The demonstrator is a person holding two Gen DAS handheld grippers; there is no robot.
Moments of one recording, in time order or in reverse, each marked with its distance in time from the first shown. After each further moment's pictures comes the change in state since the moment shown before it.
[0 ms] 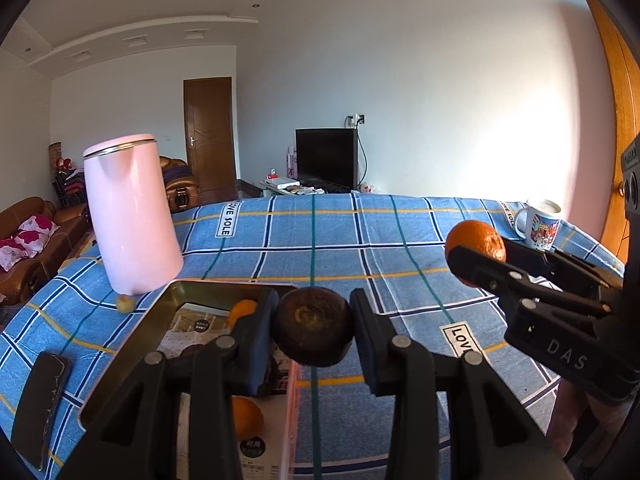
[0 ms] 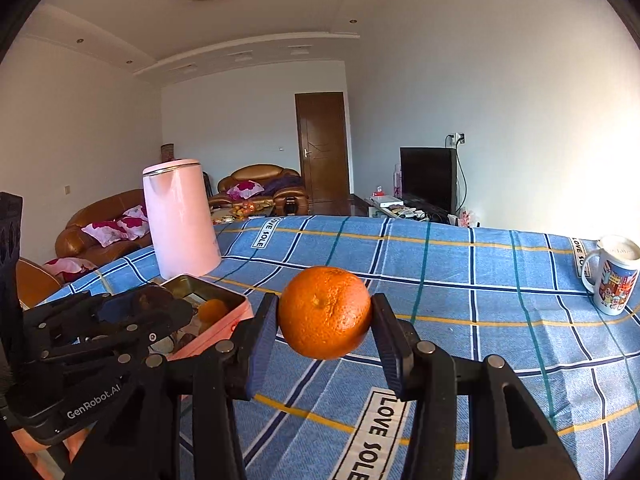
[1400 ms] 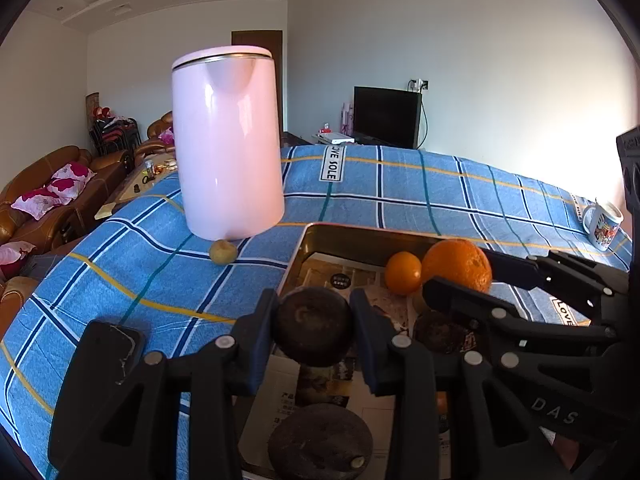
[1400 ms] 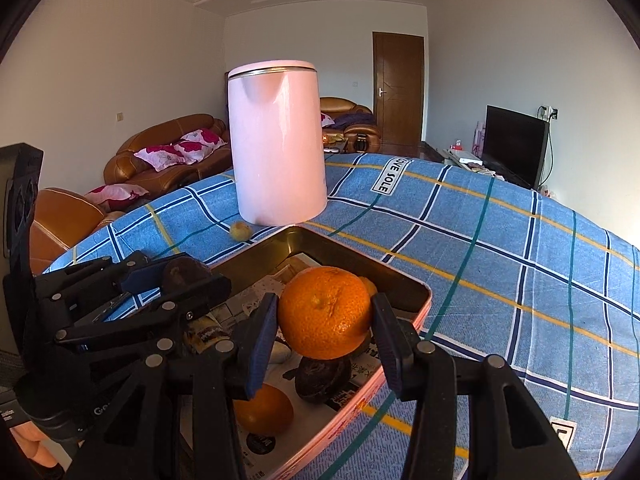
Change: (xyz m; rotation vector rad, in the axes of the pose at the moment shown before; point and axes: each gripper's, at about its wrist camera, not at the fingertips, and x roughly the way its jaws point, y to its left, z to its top) left arm 0.028 0.118 -0.021 -0.105 0.175 0.137; right arm 0.103 0.124 -0.003 -0.144 0.261 0.217
